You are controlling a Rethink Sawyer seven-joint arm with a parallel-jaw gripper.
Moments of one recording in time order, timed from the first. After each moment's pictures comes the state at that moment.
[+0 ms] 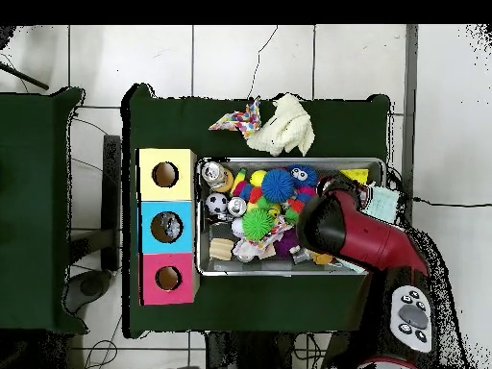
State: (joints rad) arm -0.29 -0.51 -0.30 1.54 -0.07 0.06 1.62
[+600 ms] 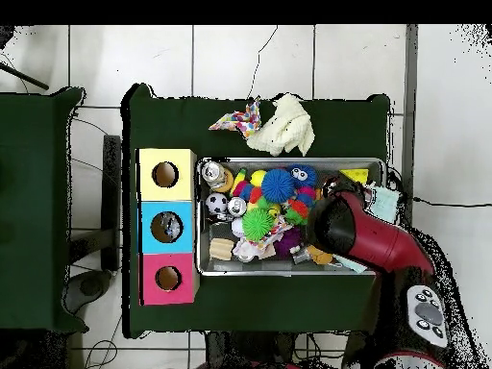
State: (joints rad) arm -0.40 -0.47 -0.21 1.55 -0.08 0.01 1.62
